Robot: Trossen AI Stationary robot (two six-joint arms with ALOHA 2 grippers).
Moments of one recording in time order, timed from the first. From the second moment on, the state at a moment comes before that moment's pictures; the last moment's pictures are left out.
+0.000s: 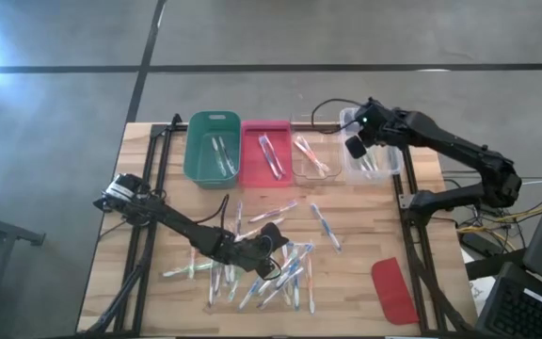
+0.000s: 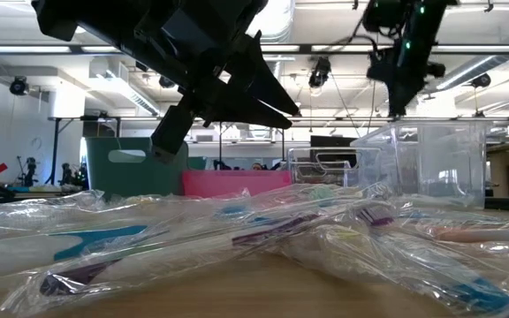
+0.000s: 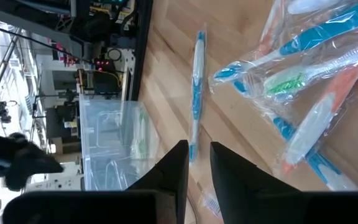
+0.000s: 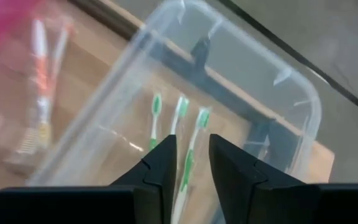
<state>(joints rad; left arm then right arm) -0.41 1.82 1.01 0.31 -0.65 1.06 -0.61 1.21 1.14 -1.02 0.44 0.26</state>
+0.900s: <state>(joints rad) -0.41 1.82 1.01 0.31 -0.65 1.02 -0.14 1.21 1.60 -1.12 0.38 0.28</state>
